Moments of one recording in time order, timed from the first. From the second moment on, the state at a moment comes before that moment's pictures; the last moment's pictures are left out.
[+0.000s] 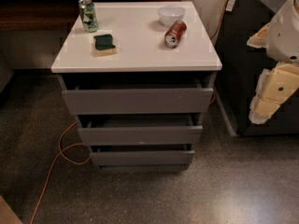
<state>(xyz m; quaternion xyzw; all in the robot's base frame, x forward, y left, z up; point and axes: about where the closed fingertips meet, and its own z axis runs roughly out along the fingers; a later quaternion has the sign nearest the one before) 0.438 -0.216 0.980 -0.60 0.78 -0.04 0.17</state>
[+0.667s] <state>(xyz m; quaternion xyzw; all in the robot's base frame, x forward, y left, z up) 0.442 -0.203 0.961 -0.60 0.78 -0.02 0.18</state>
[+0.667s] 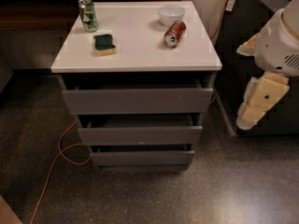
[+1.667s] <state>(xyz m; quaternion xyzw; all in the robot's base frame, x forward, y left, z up) 0.450 -0.124 0.828 -0.62 0.75 0.04 0.21</state>
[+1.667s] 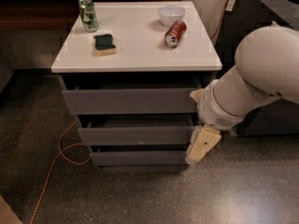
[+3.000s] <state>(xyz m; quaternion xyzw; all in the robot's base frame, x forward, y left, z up) 0.472 -0.083 0.707 -0.66 0.73 0.06 0.18</state>
